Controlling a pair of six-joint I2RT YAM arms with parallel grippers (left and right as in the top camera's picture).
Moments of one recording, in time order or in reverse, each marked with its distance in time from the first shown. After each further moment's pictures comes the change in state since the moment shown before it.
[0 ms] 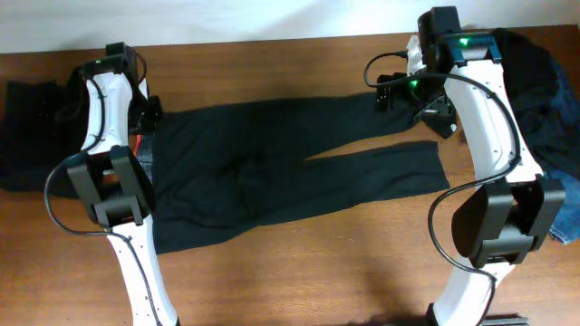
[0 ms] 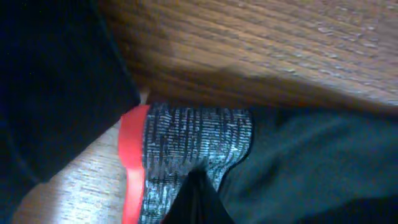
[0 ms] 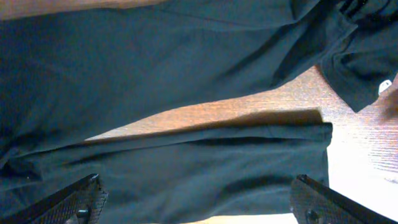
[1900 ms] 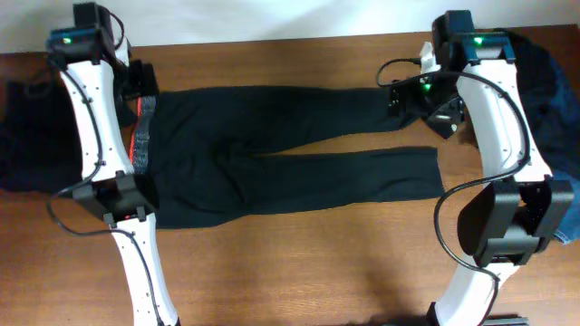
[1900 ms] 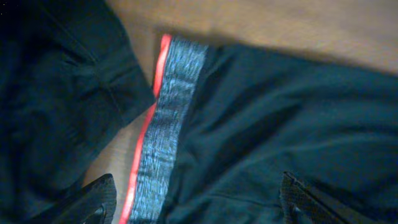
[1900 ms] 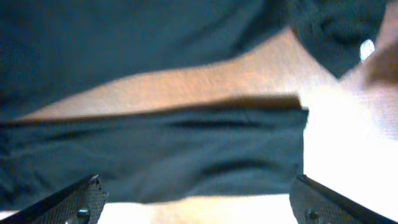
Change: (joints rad) left arm -0.003 0.085 0.700 -0.383 0.085 0.019; right arm -0.061 0.000 0.000 -0.089 0.000 0.000
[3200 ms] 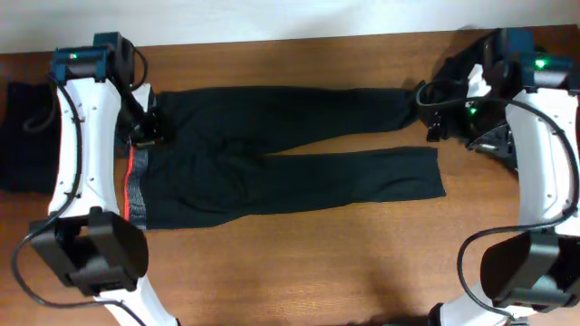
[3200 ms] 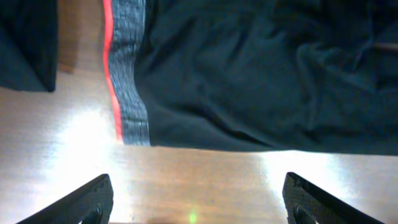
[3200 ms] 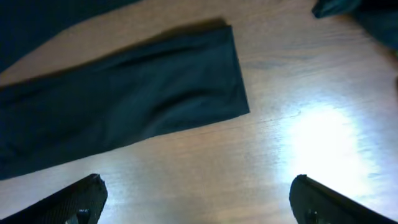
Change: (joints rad) left arm -0.091 -0.718 -1.094 0.080 -0.059 0.011; right arm -0.131 -0.245 -0.185 -0.111 0.049 -0.011
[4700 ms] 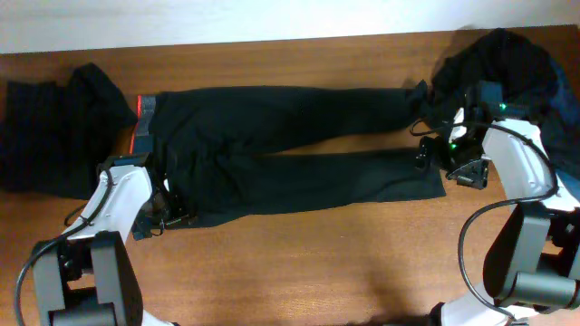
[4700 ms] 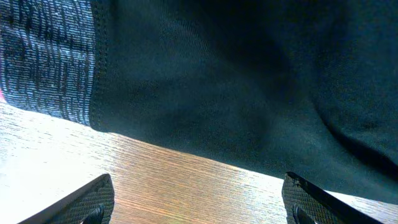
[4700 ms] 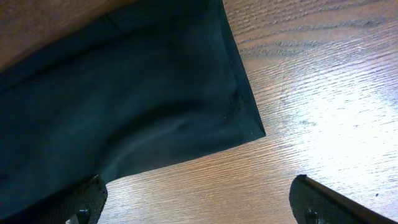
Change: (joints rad) left arm 0.000 -0.269 -0.982 0.621 -0.064 -0.211; right arm -0.046 0.000 -0.462 0.398 -0.020 0.070
